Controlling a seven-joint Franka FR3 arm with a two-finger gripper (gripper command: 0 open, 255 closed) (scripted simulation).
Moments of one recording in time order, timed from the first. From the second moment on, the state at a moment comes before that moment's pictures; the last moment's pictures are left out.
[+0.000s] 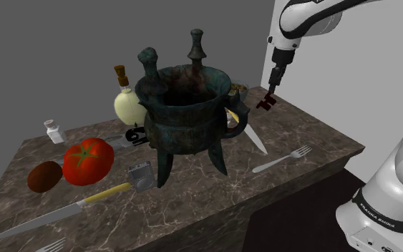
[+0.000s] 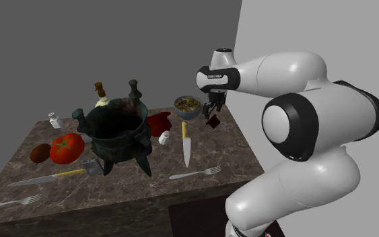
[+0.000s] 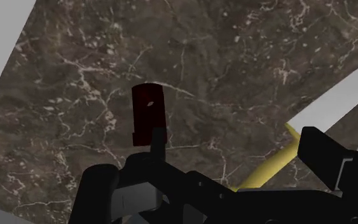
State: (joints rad) arm -0.01 -0.27 -0.23 -2.31 -0.02 2.07 -0.53
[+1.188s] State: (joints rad) arm -0.01 0.03 -0.27 -2.23 0.06 2.29 -0.71
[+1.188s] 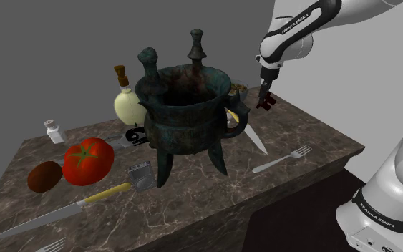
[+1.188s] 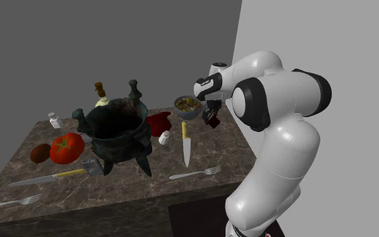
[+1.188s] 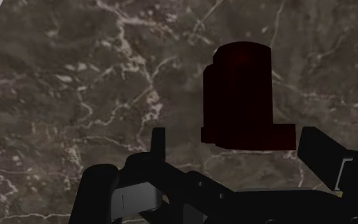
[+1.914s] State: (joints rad) arm -0.01 0.03 -0.27 -2.23 0.06 2.29 -0.71
